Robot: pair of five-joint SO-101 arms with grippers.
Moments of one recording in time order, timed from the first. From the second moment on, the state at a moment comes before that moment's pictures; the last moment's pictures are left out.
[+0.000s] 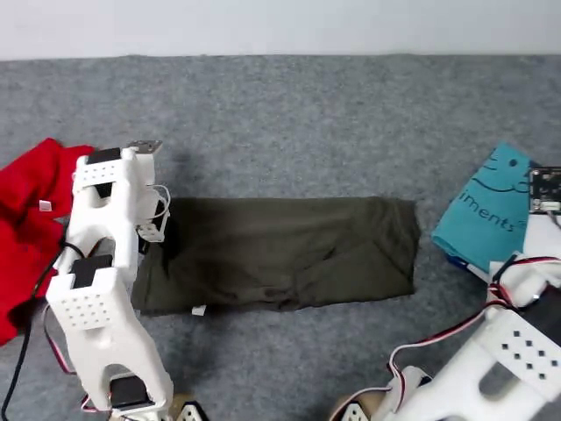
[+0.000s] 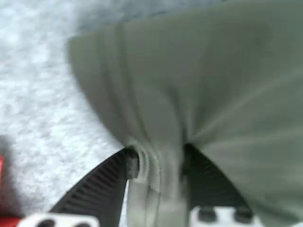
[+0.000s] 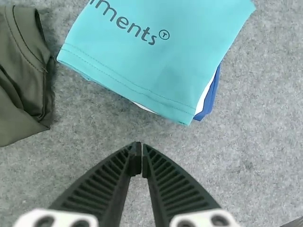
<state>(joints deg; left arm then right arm) -13.7 33.9 -3.8 86.3 -6.0 39.3 -49.1 30.3 82.5 33.2</state>
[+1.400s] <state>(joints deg) 29.5 4.9 -2.6 95.0 1.9 39.3 -49.1 34.5 81.1 33.3</state>
